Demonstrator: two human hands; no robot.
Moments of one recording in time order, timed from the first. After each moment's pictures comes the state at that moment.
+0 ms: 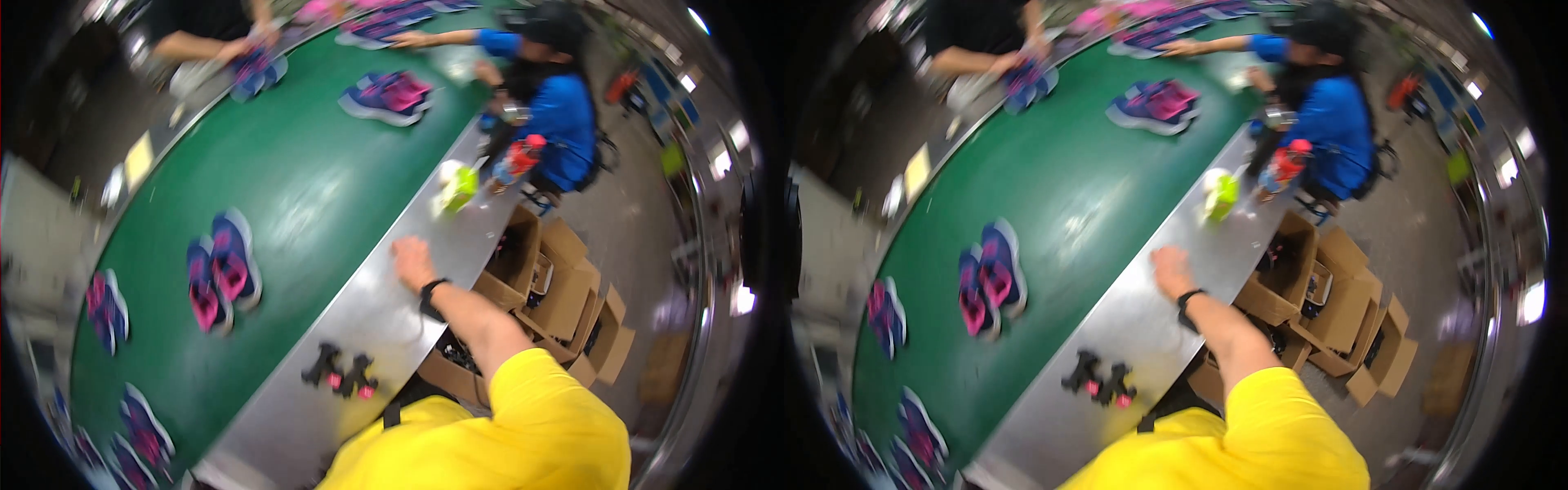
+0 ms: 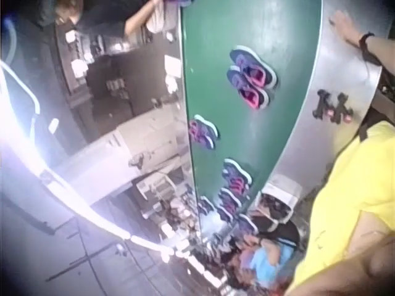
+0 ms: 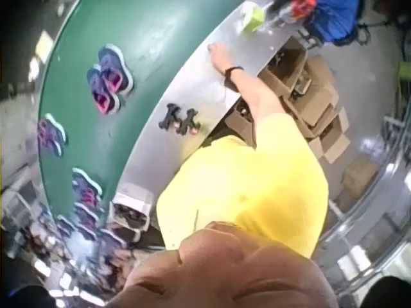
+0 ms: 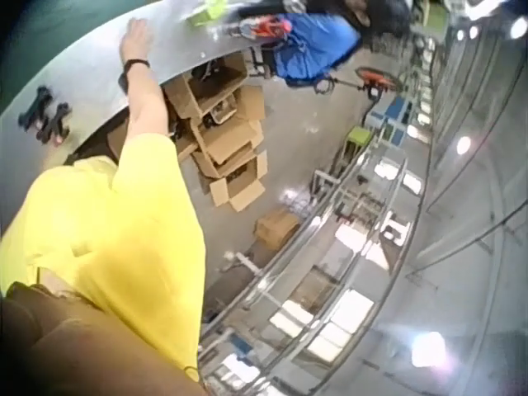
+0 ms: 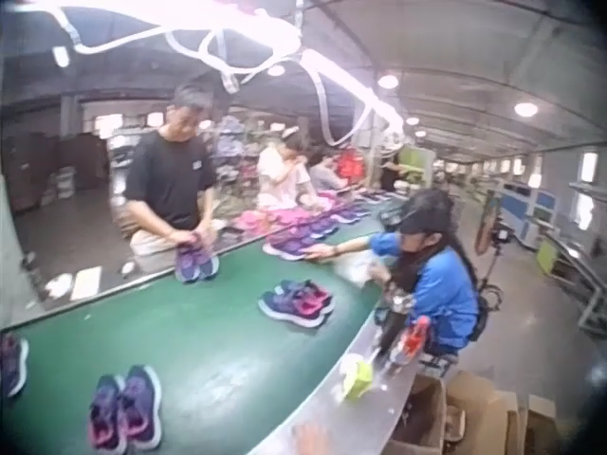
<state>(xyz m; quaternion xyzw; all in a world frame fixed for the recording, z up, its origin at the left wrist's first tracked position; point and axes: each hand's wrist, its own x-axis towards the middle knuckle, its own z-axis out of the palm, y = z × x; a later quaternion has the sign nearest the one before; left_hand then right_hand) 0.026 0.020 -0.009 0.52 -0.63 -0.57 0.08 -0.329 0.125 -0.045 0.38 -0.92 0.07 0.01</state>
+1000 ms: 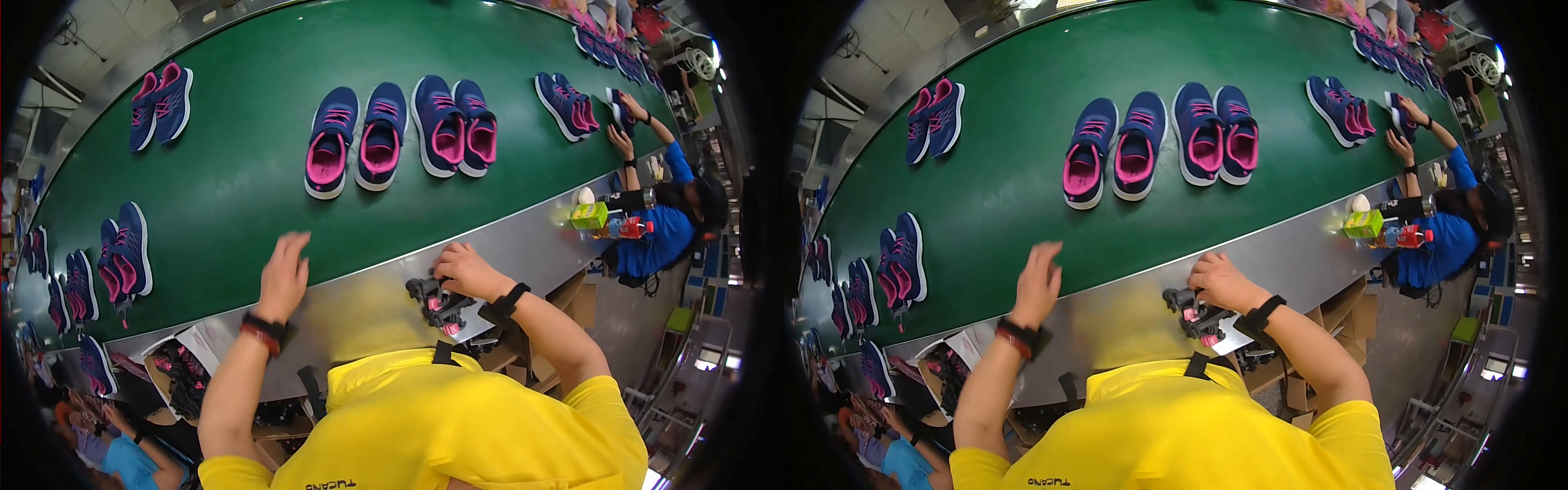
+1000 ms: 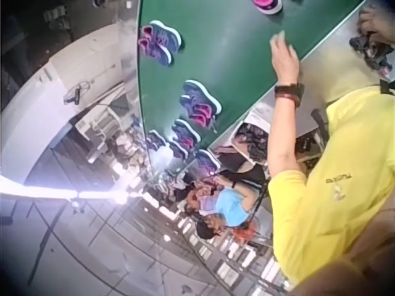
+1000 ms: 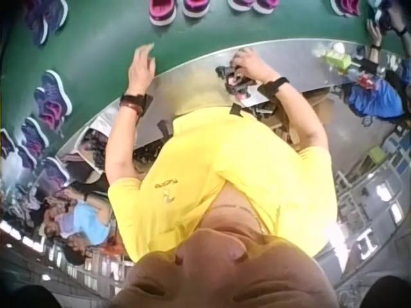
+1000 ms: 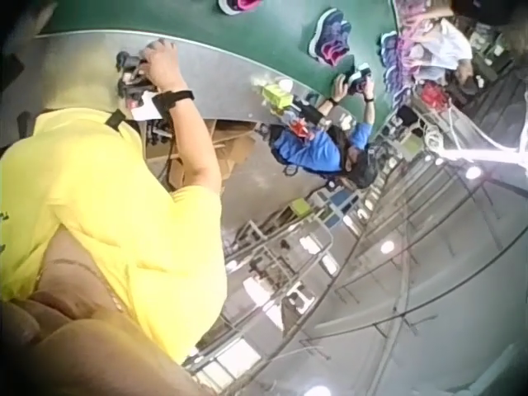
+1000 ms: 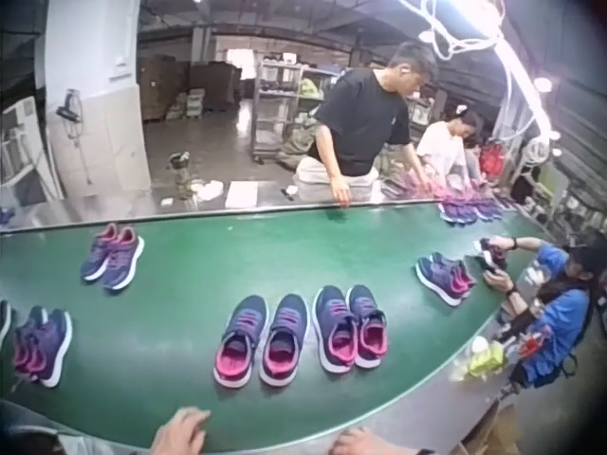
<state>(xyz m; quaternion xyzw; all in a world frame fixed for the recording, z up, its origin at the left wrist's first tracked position) 0.178 -0.171 0.050 0.38 -0.84 -0.35 0.17 -0.141 0.013 0.054 0.77 -0.58 0.06 -0.27</state>
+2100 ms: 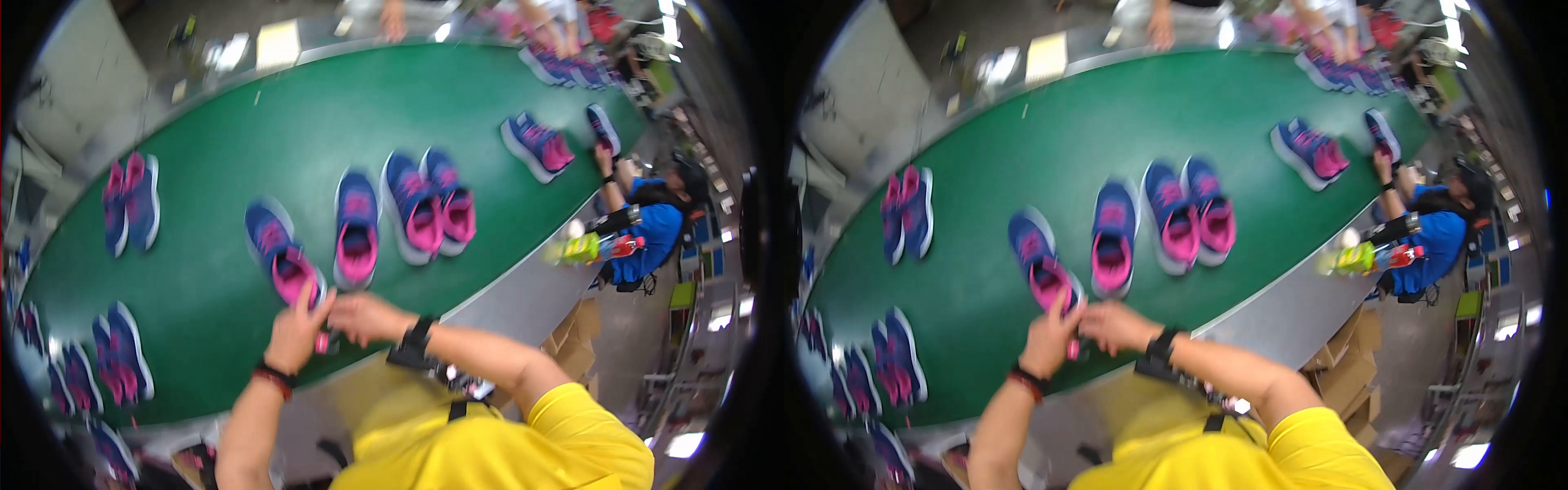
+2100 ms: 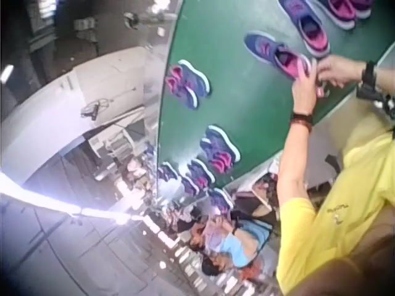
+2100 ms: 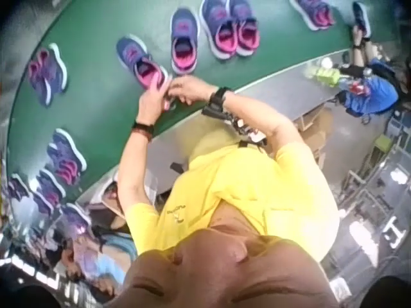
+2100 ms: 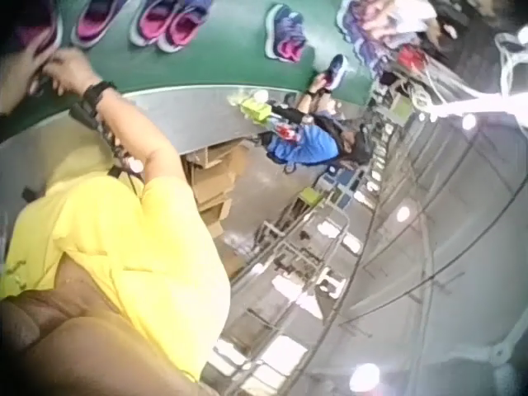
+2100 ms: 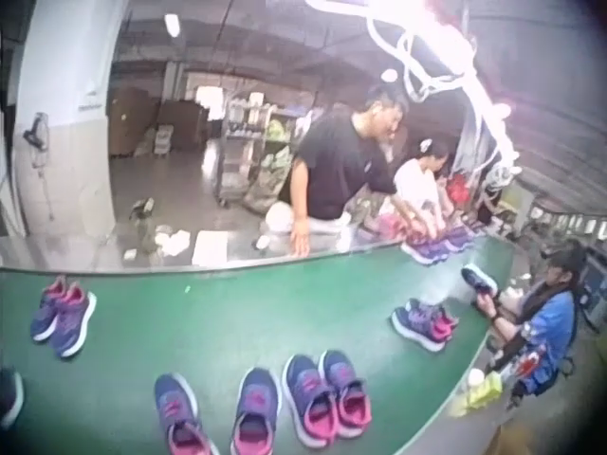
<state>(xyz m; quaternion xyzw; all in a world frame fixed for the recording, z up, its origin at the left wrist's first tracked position) 0.113 -0.254 0.030 0.21 -0.96 -0.20 0.06 -0.061 -0.163 0.043 0.34 -0.58 0.31 -0.67</state>
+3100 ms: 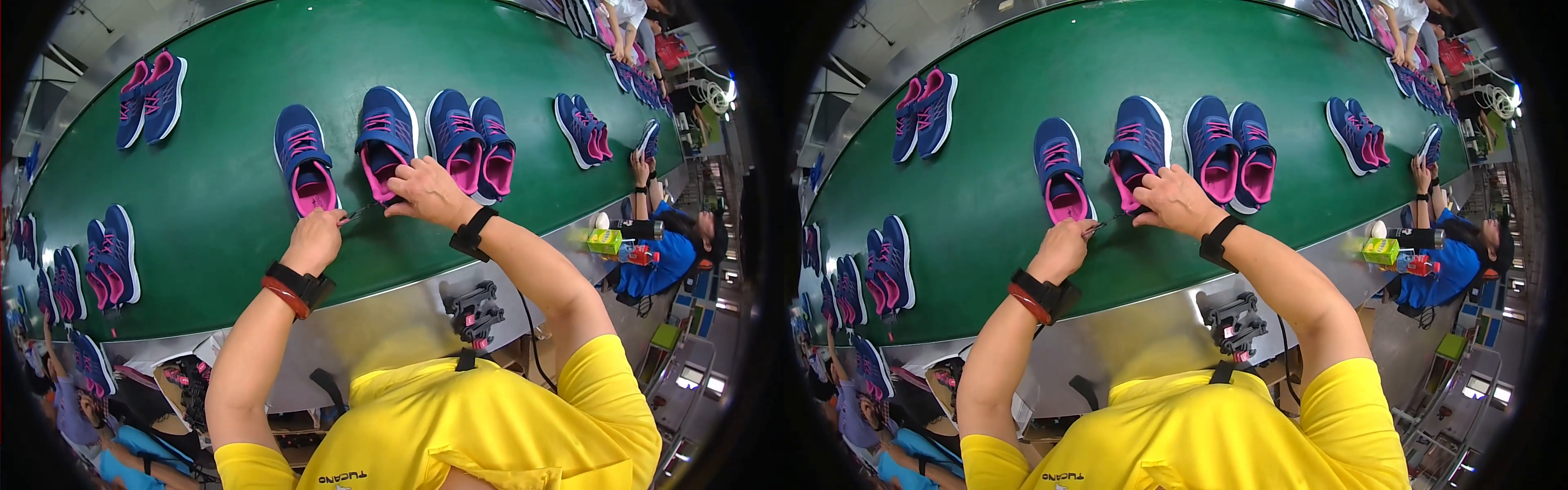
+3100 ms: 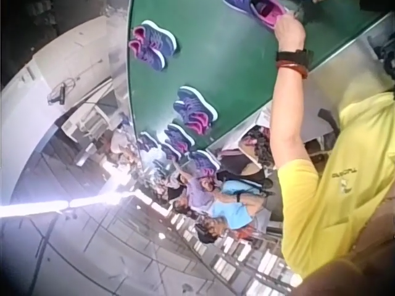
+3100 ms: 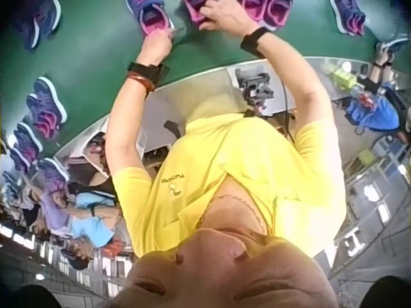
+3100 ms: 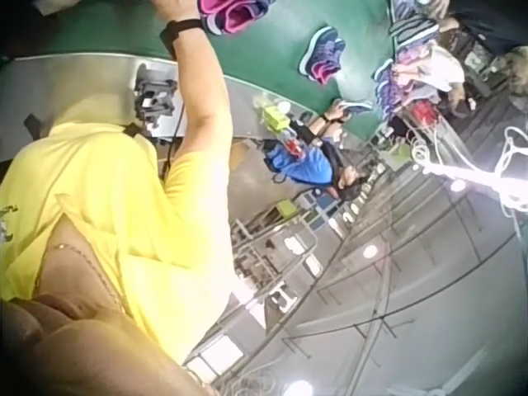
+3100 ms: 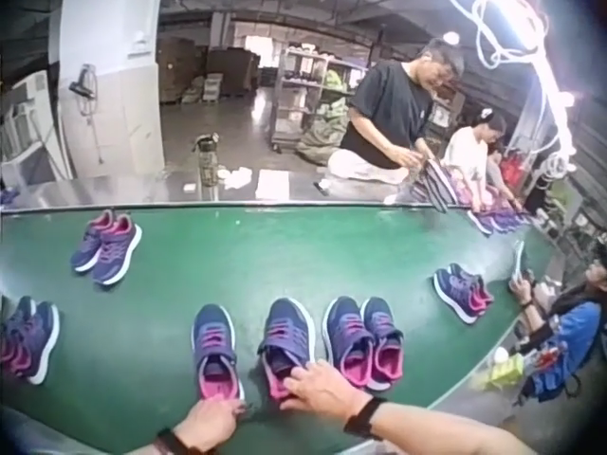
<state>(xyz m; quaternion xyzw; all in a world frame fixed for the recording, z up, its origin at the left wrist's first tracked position) 0.188 -0.278 0.052 0.42 -0.84 -0.33 -0.02 -0.050 -0.230 0.075 0.84 -0.54 0.07 -0.06</state>
